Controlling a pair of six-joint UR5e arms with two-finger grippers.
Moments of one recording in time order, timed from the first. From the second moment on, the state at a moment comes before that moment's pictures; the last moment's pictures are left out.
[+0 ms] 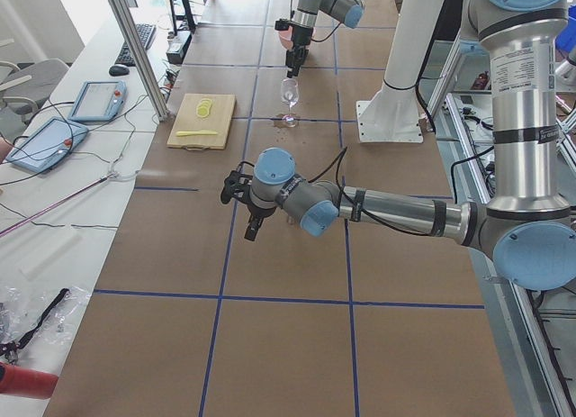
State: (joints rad) left arm -1.32 -1.44 -1.81 -2.13 -2.35 -0.41; right arm 0.49 -0.84 1.93 -1.53 1.78 1.82
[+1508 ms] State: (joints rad) left arm -1.32 -1.42 -1.80 -2.13 -2.28 -0.39; right arm 1.33 -1.49 1.82 -1.54 2.29 0.42
